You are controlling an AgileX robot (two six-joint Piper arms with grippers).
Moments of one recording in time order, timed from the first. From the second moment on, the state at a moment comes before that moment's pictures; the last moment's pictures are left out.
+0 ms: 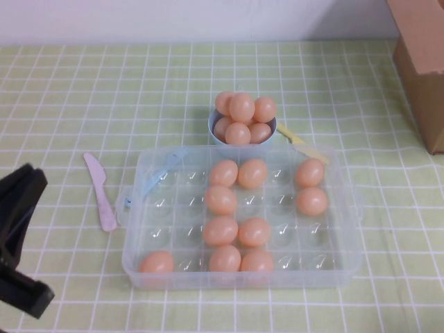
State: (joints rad) right arm -0.08 -0.01 0.03 0.11 0.37 -0.08; left arm -0.48 0.49 -0.35 0.25 -0.13 -0.17
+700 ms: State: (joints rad) right arm -0.08 -0.01 0.03 0.11 0.37 -0.08; left arm -0.48 0.29 -0.26 0.24 0.24 -0.23
